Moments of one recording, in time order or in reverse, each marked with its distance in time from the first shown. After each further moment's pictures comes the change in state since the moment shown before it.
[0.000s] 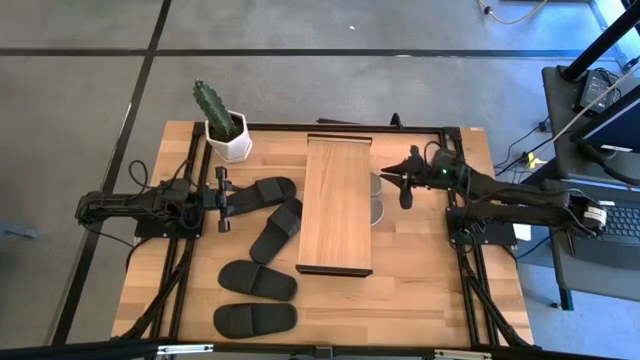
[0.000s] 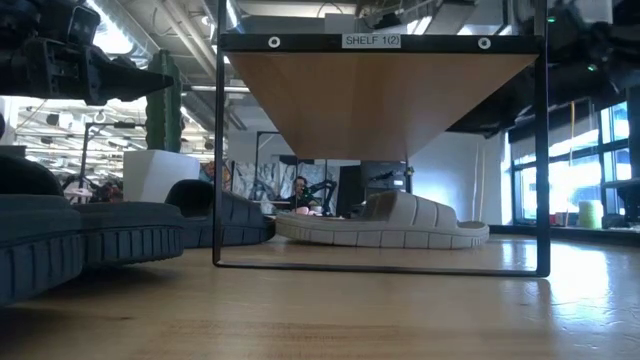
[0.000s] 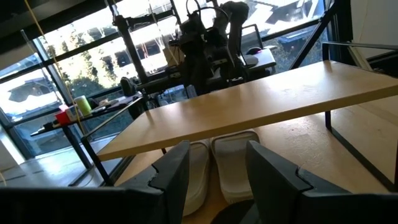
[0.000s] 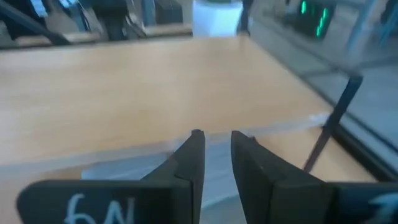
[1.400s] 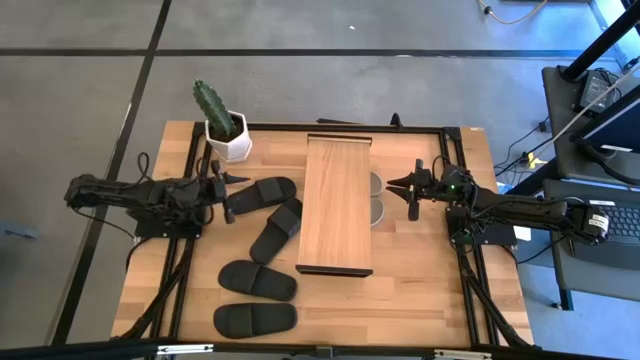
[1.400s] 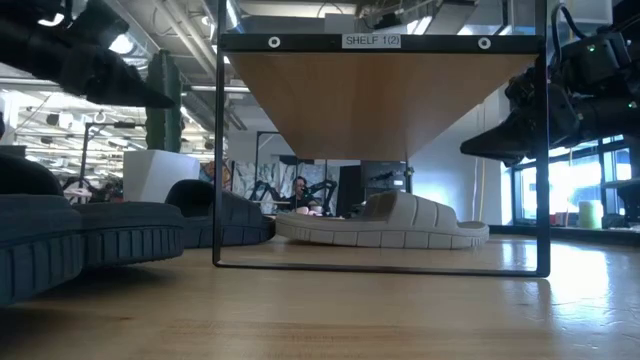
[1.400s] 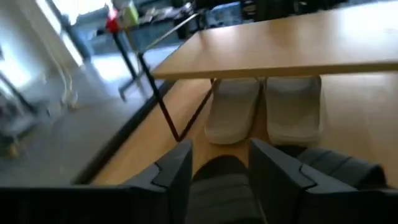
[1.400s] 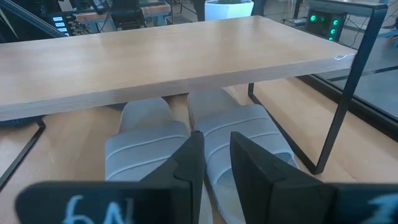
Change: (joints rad) left arm -0.117 0.274 0.212 -0.259 -0.421 -0.211; right arm 0.000 -0.098 -0.257 0.226 -0.048 0.075
